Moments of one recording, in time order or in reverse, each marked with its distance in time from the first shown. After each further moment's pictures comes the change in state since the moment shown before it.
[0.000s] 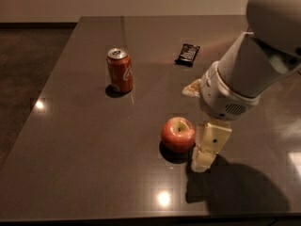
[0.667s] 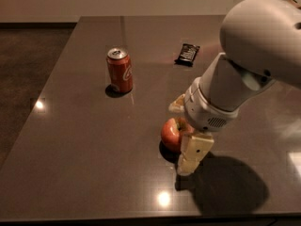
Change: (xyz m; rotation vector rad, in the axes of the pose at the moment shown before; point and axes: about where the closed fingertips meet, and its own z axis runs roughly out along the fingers) arm -0.010 0.006 0.040 -0.040 -0.009 -0.051
